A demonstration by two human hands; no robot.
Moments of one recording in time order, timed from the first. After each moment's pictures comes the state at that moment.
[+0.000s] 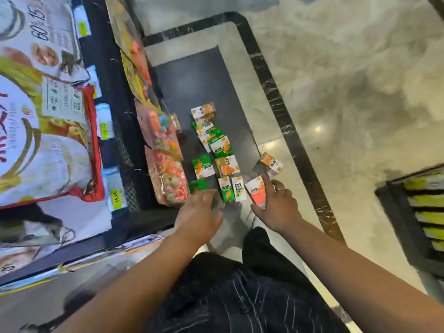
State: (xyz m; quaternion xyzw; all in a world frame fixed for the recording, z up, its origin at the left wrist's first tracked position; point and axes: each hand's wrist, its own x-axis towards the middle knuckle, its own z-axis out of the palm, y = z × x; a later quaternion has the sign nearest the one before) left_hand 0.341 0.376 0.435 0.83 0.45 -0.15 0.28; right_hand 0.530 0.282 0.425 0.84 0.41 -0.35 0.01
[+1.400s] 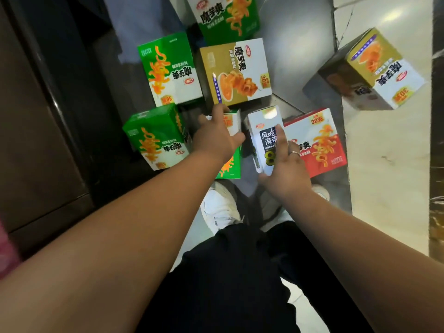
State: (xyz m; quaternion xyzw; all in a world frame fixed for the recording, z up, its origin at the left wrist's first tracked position) left_hand 0.450 0.465 -0.185 0.66 0.61 -0.20 0.39; right_hand 0.556 0.333 -0.194 0.81 0.37 -0.45 -0.04
